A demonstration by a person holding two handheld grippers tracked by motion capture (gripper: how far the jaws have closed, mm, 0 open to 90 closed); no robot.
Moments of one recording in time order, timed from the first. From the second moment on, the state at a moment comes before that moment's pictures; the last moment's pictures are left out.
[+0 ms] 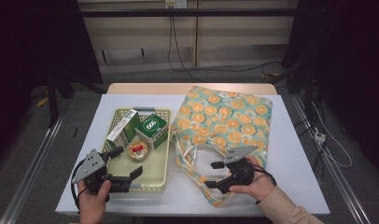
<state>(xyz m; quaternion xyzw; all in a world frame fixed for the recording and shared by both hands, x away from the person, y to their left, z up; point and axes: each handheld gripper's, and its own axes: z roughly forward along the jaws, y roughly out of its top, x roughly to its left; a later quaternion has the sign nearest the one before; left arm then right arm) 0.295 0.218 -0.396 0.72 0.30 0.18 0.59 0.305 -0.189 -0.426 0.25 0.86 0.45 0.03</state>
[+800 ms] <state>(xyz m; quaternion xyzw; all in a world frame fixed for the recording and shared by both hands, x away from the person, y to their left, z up) 0.298 0.220 -0.397 0.72 0.31 0.18 0.60 0.316 -0.214 -0.432 0.26 0.85 0.46 0.01</state>
